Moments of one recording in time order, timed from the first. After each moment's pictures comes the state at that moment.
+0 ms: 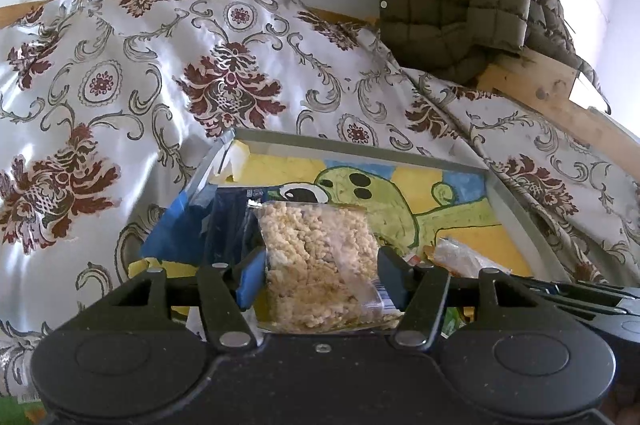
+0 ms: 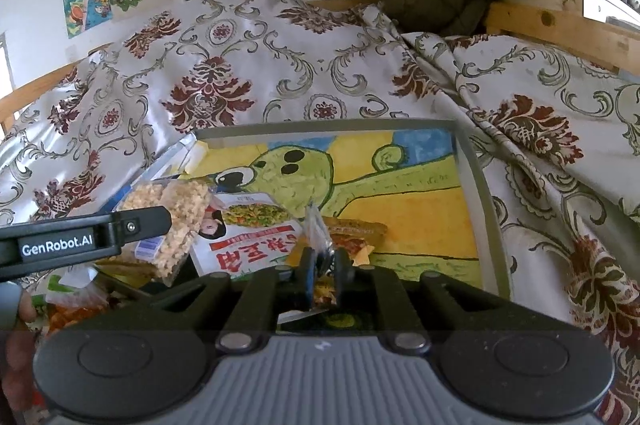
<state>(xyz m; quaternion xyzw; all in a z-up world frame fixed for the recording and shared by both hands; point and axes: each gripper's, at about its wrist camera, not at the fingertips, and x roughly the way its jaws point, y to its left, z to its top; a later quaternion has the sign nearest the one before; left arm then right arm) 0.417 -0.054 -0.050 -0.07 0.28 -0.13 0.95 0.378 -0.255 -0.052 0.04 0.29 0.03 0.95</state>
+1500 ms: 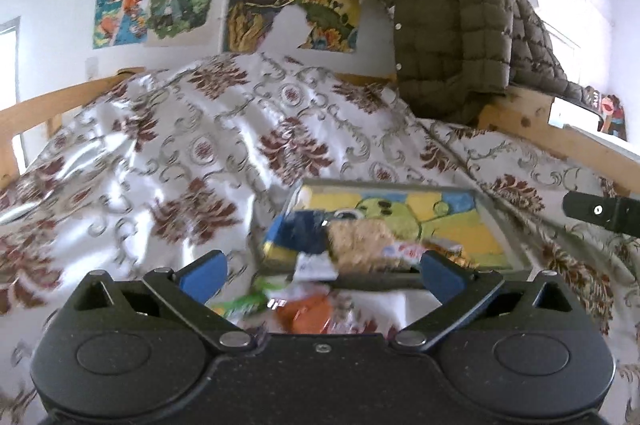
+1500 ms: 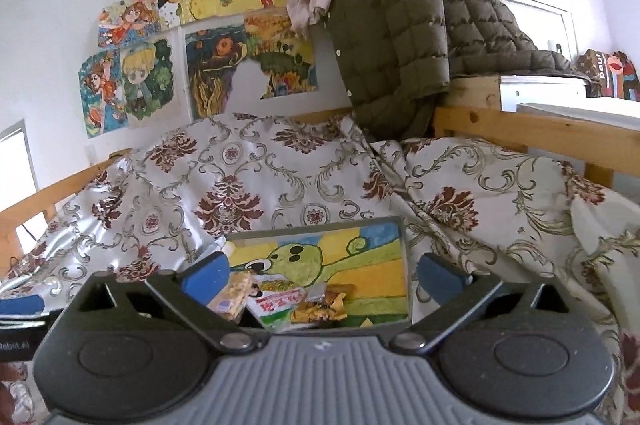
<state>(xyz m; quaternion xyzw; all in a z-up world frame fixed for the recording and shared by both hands) 0.222 -0.014 0.023 -0.03 0.20 -0.05 0.98 0.217 -0.283 0.037 0.09 0.15 0.01 0.99</state>
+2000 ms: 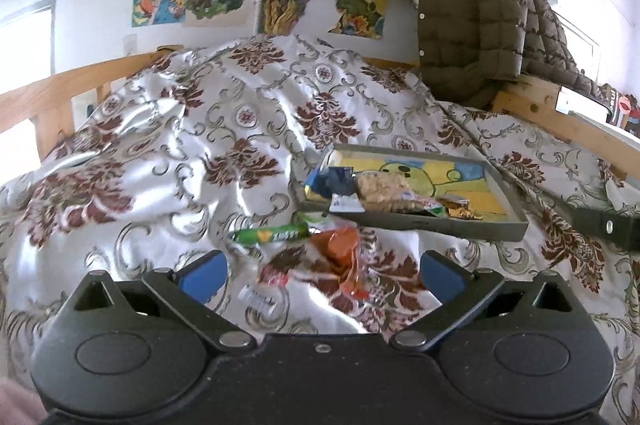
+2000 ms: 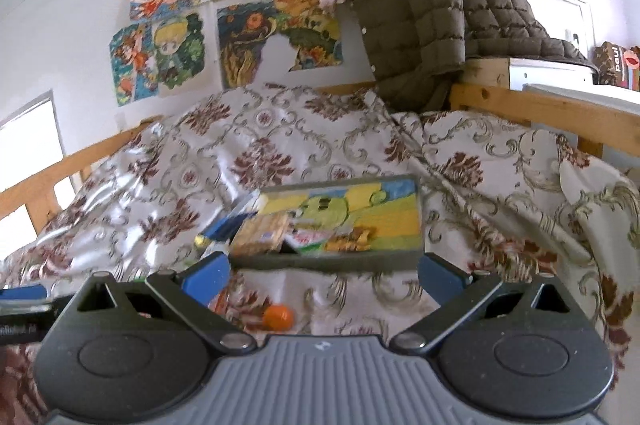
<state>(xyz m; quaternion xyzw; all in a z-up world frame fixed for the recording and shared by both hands) 0.132 0.009 0.014 -0.04 0.23 -0.02 0.97 0.129 -0.257 0.029 0.07 0.19 0.05 0.98</state>
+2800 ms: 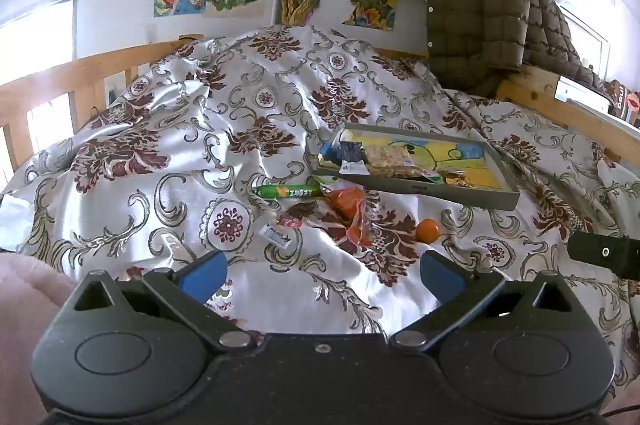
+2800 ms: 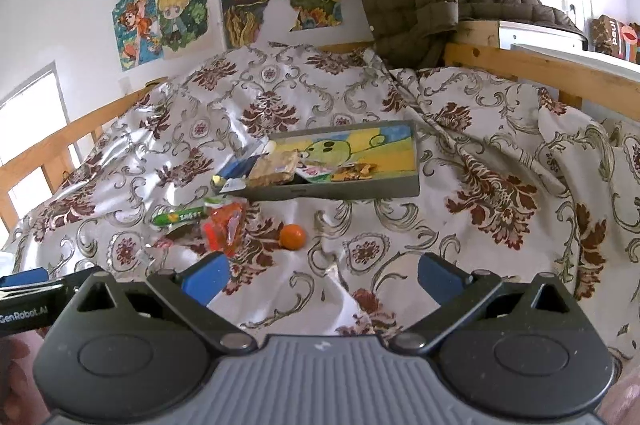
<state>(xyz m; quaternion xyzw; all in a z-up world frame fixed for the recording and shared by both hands) 0.063 0.004 0.005 -0.04 0.24 0.00 0.97 0.062 -0.245 0.019 0.07 0.25 0.04 0.97</state>
